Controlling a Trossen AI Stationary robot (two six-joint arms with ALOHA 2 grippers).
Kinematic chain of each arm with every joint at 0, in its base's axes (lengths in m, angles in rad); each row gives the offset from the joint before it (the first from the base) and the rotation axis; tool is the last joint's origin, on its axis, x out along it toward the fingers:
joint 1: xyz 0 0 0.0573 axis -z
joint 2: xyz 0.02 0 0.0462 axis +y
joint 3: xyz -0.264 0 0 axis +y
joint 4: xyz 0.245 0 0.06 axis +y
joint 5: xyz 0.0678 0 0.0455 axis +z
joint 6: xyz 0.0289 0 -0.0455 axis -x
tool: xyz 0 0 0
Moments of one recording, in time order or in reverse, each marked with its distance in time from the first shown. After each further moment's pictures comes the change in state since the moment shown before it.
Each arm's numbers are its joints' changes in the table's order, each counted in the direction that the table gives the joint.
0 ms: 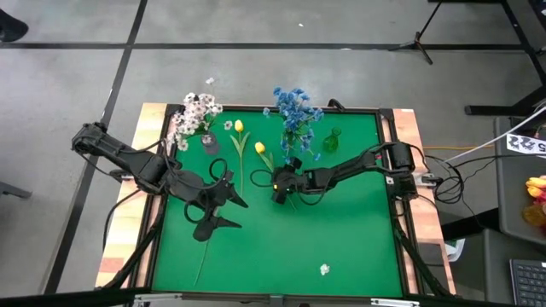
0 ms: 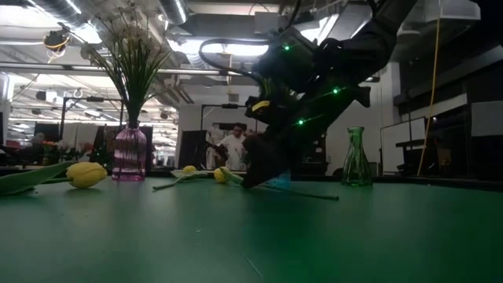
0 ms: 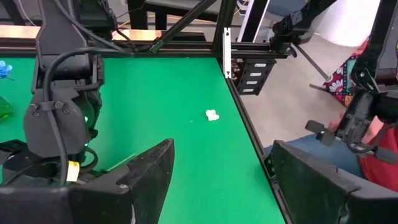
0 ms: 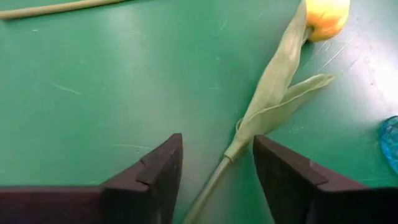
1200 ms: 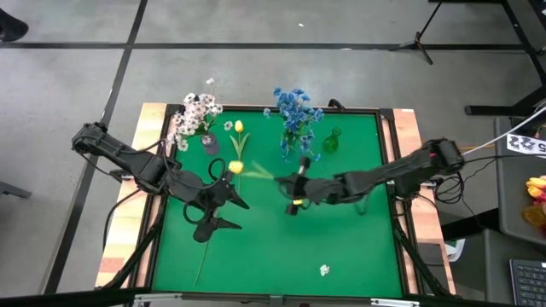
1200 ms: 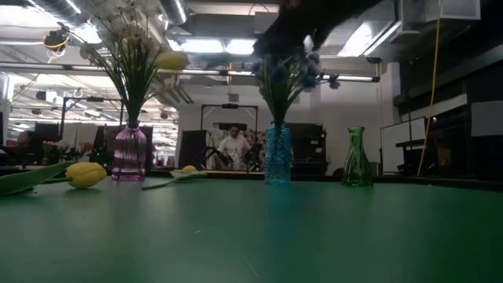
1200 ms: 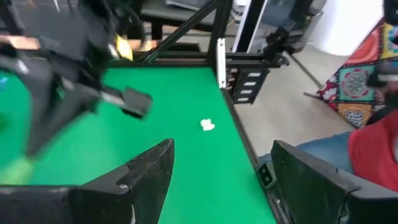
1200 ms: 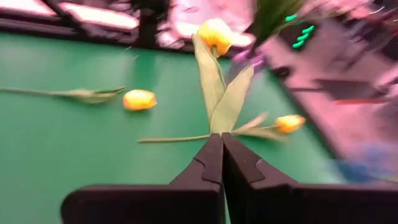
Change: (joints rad) left arm 0.013 0.001 0.001 -0.044 -0.001 0.001; right arm -0.216 -0.442 0.007 0.006 -0.168 0.282
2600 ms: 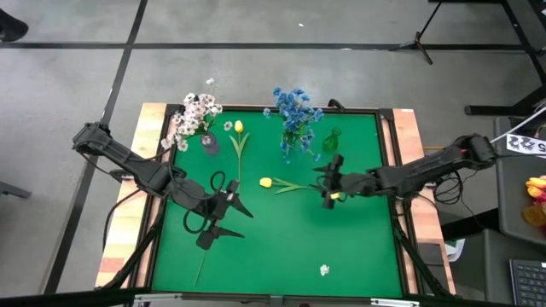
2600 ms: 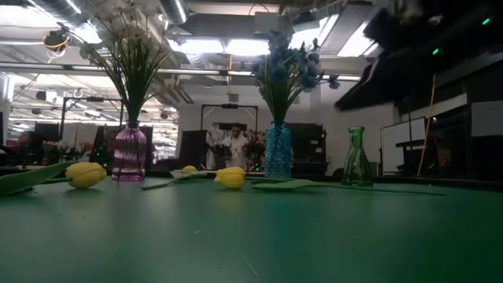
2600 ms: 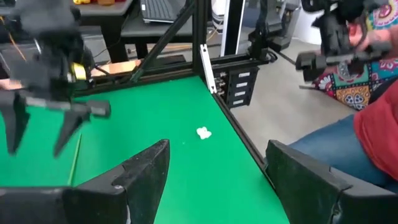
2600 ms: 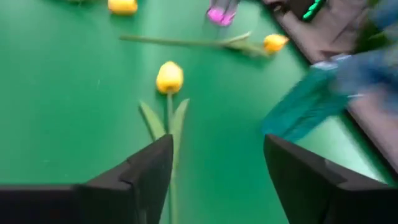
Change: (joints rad) left arm 0.027 0.012 0.142 -0.219 0.000 -0.176; right arm 0.037 -0.388 0.545 -0.038 0.086 -0.022
